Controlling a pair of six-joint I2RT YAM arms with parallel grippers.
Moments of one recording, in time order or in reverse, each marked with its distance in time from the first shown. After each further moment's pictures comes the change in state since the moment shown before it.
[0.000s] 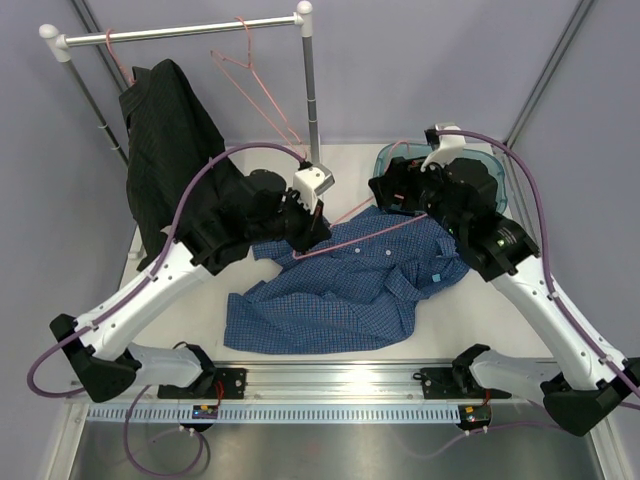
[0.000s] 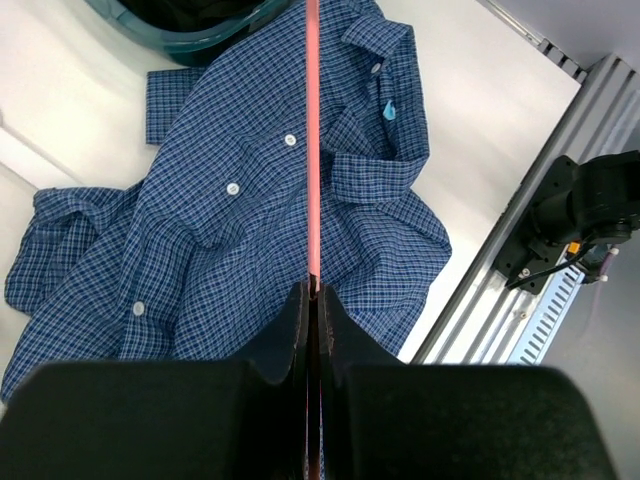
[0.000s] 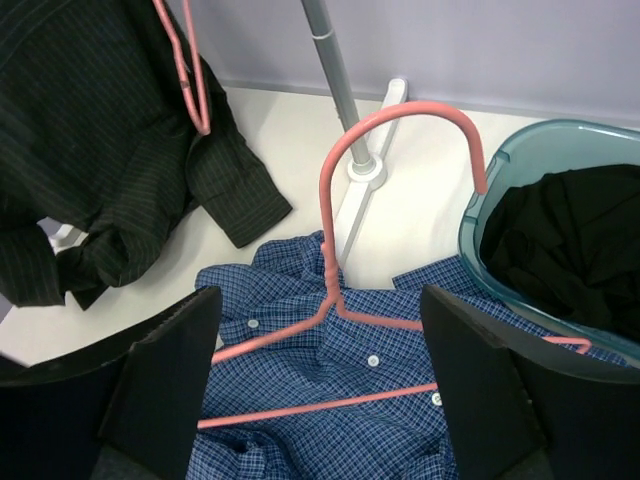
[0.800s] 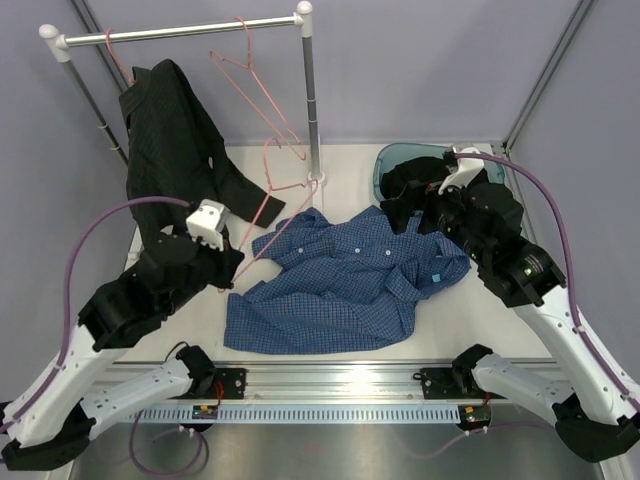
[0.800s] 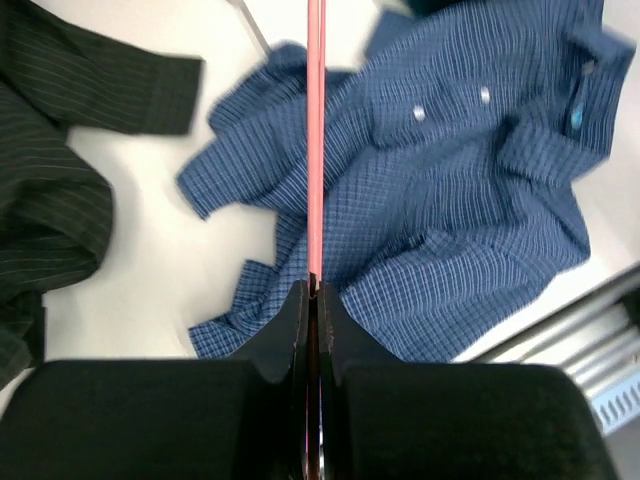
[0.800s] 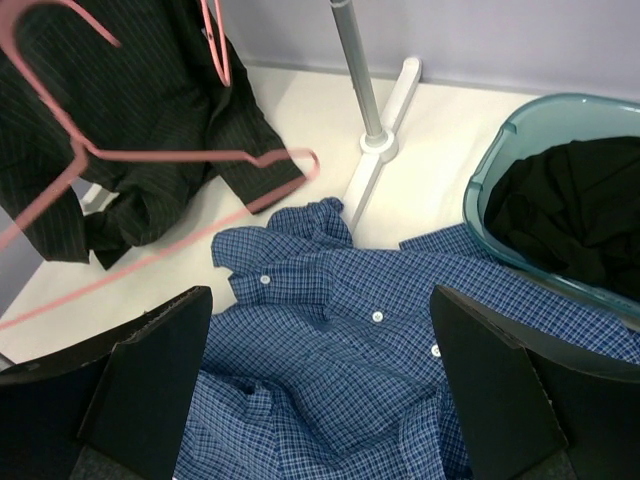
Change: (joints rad) left arm 0.010 -0.530 -0.281 -0.238 -0.470 -0.155; right arm 0.000 -0.181 -0.064 -0.108 -0.050 0.000
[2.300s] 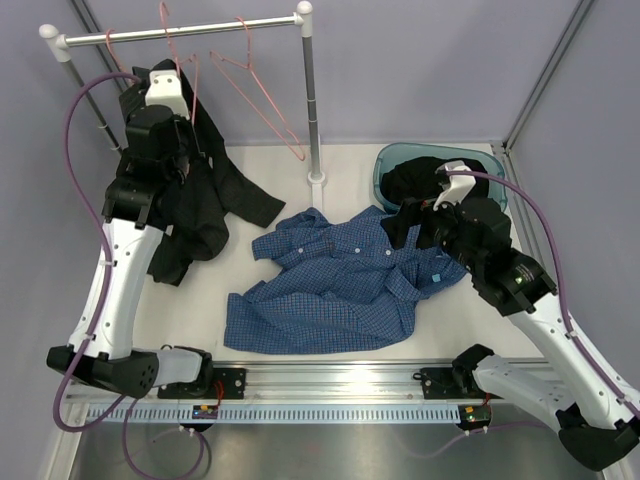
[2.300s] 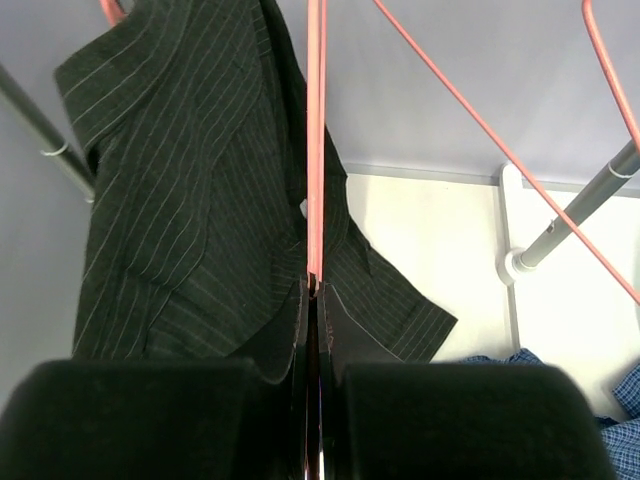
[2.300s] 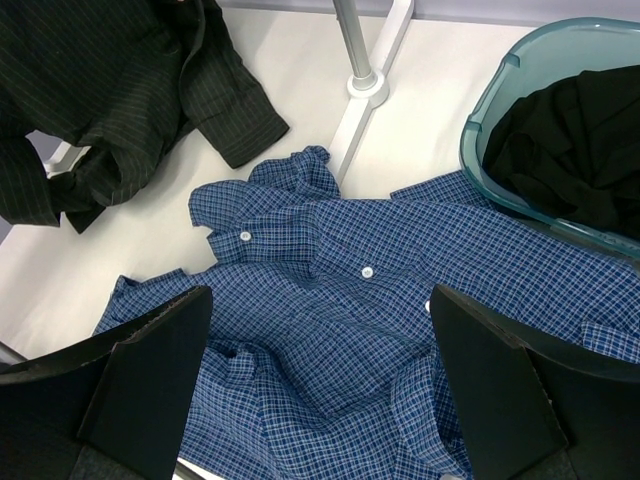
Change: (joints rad) left arm 0.585 0.552 0.536 0.278 -0.111 0.236; right arm 0.000 -0.054 -0.148 0.005 -0.004 0.013
